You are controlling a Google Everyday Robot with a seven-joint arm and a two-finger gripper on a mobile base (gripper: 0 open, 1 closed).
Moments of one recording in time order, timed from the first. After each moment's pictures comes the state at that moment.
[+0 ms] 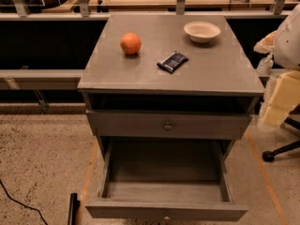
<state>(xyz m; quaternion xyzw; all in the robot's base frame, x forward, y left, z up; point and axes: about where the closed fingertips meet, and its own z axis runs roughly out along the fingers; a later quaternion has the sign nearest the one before) 0.438 -0.217 0.976 -0.60 0.78 -0.03 0.16</state>
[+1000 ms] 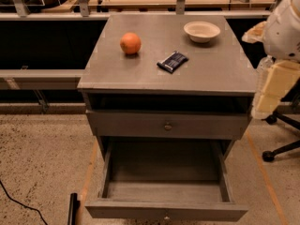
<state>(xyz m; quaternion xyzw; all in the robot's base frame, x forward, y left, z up) 0.465 -0.208 0.980 -0.64 0.74 -0.04 0.18</state>
